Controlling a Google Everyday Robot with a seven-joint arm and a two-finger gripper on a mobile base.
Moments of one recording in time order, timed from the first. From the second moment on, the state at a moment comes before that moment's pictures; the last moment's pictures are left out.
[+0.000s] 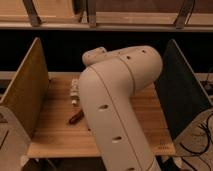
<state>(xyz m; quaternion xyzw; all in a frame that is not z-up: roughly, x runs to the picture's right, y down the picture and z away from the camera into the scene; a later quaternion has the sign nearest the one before) -0.080 -0.050 0.907 -0.20 0.06 0.63 0.75</state>
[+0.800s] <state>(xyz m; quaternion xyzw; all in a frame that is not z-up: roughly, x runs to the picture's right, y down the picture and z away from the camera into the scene) -0.147 -0.058 0.787 -0.20 -0.15 0.58 0.77</state>
